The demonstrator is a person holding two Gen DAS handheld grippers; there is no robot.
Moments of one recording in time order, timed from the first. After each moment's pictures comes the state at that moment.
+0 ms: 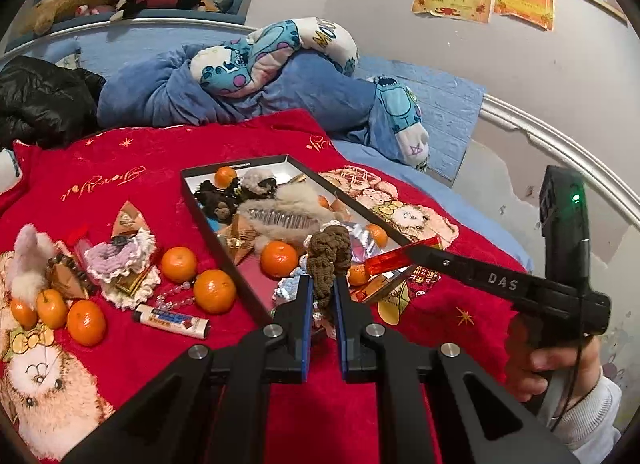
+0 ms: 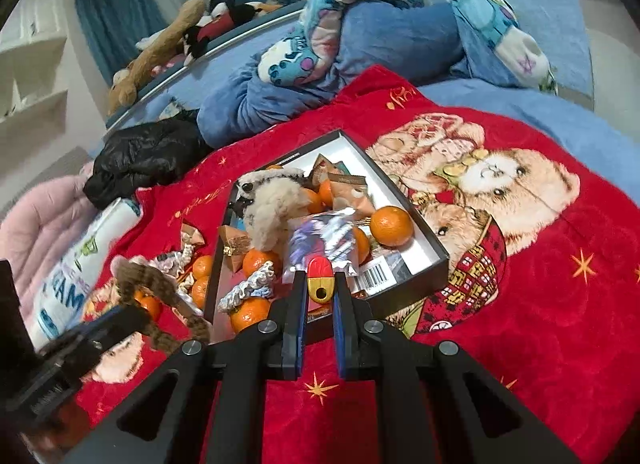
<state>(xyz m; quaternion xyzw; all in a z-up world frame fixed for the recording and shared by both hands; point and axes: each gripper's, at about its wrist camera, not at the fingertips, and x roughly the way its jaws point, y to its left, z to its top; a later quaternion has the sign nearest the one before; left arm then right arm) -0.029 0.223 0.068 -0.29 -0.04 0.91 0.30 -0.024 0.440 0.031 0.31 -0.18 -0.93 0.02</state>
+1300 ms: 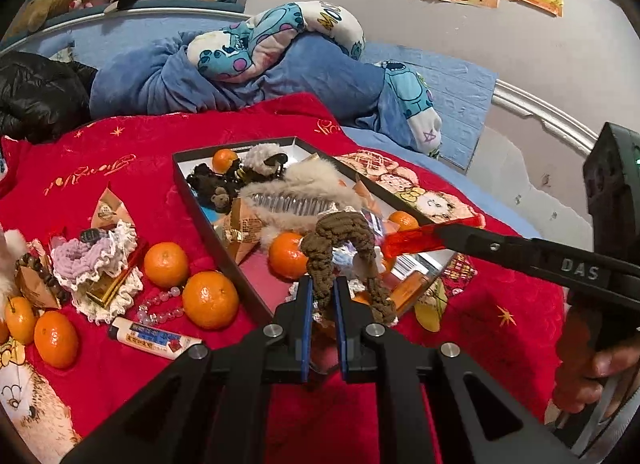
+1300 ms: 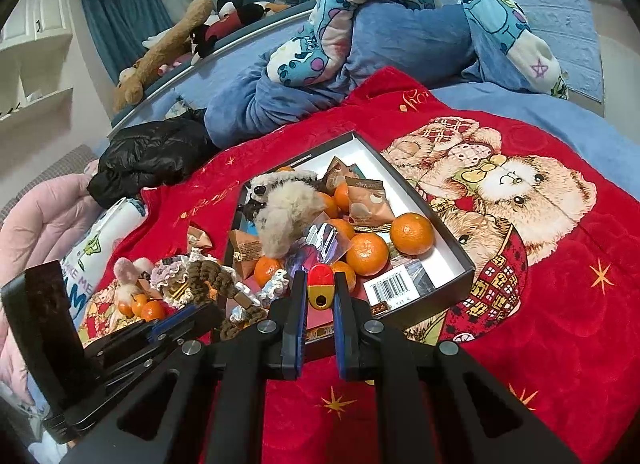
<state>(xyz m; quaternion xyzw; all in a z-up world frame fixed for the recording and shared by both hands) -0.070 0.240 0.028 -0.30 -0.03 0.91 0.29 -0.036 0.426 0.032 0.30 -0.17 -0.94 0.04</state>
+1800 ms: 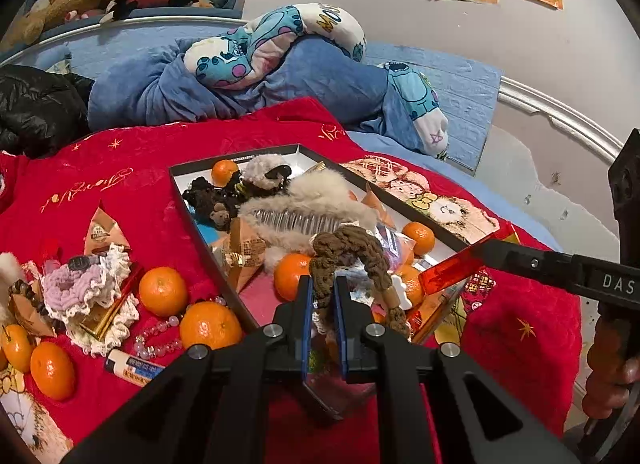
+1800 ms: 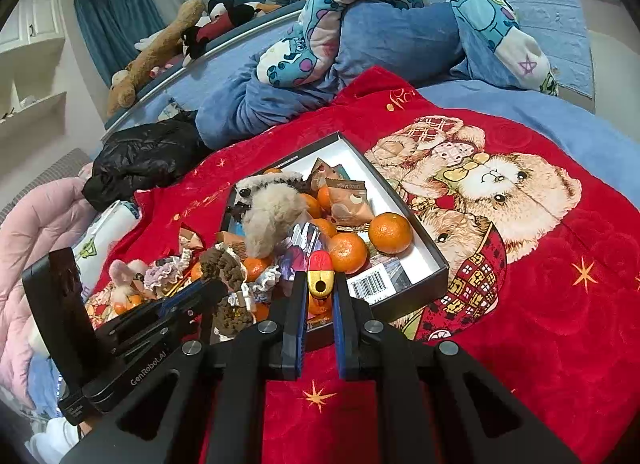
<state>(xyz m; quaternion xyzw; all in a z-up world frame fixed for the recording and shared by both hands) -0.093 0.252 0.025 -0.29 -0.01 0.91 0.29 -0.033 0.437 0.032 0.31 -0.17 -0.93 0.02</state>
